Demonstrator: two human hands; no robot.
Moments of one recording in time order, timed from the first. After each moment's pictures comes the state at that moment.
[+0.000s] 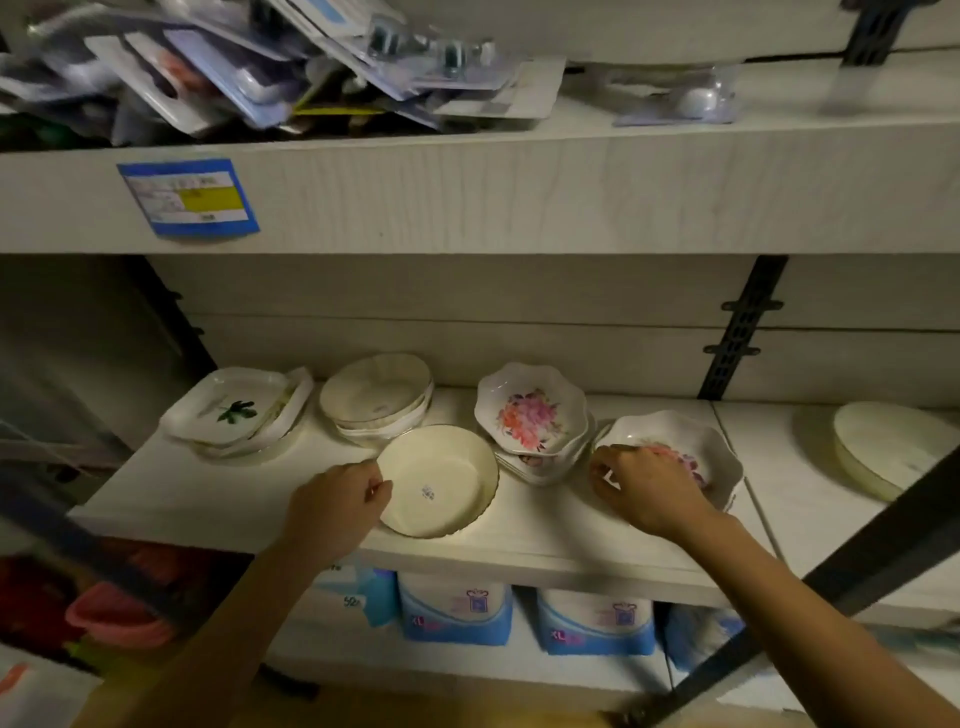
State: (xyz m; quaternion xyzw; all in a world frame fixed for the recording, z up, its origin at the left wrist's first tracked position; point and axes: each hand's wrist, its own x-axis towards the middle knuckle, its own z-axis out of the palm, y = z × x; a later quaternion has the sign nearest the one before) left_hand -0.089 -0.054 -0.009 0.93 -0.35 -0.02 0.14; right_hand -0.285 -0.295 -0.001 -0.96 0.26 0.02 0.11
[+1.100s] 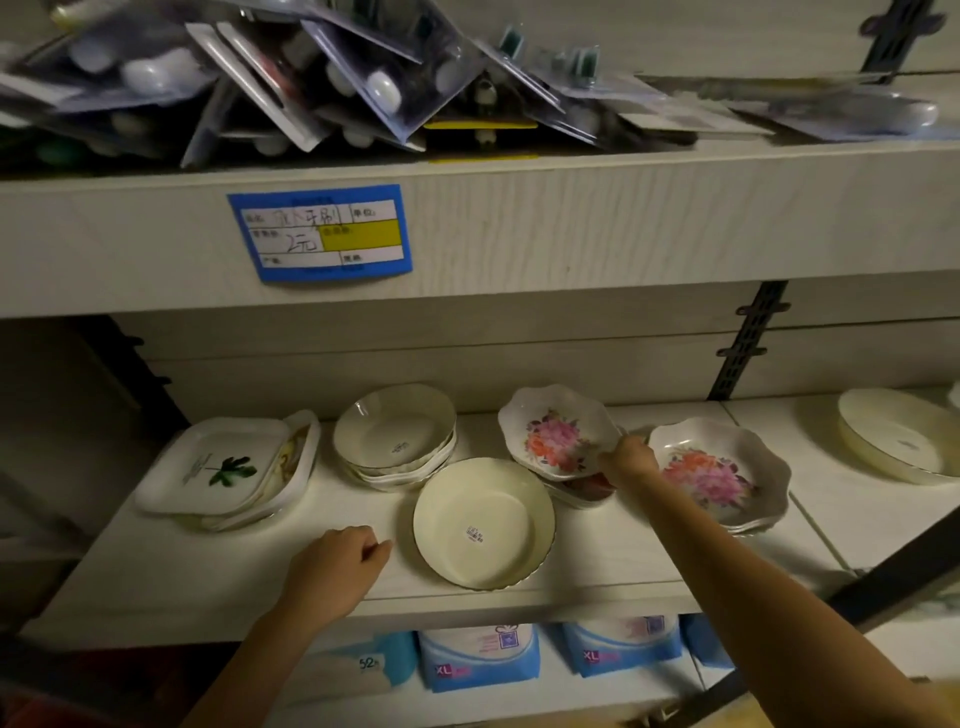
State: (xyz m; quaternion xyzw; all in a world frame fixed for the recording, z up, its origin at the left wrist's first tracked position) left_hand 0.006 -0.017 -0.045 0.91 -0.37 -0.16 0.12; right_hand -0.167 -0.277 -0.024 -0.69 0.59 -0.09 0.42
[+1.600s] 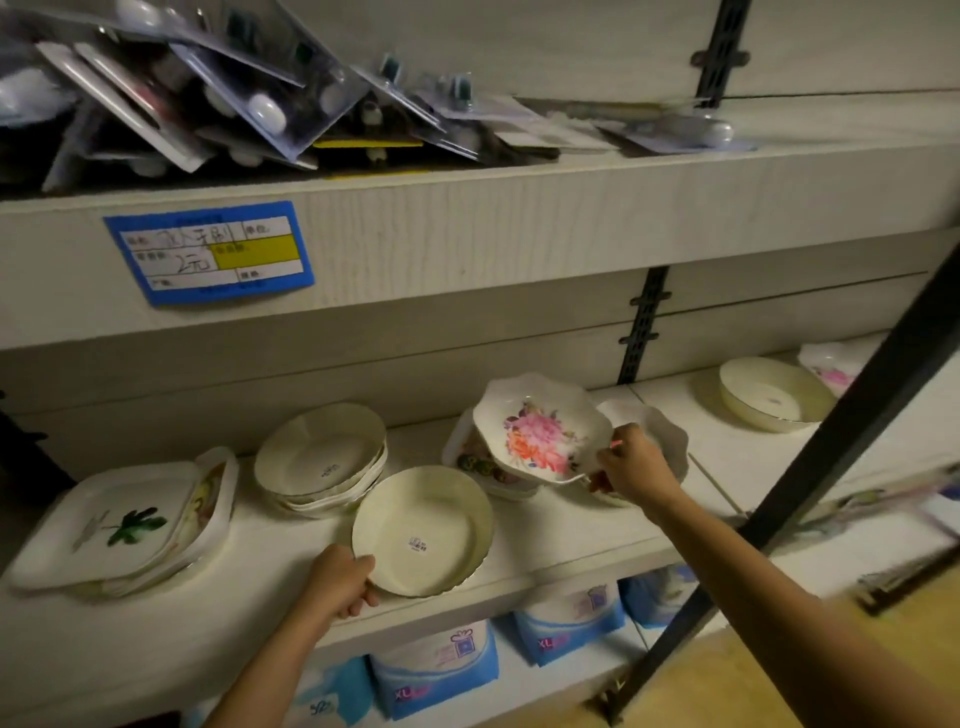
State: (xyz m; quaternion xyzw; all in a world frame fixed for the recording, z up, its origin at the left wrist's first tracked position) left_hand -0.008 -0.066 -0.073 0.85 -0.23 -0.38 0.28; right_hand -0.251 -0.259 0.002 -0.67 0.57 -0.20 0.43
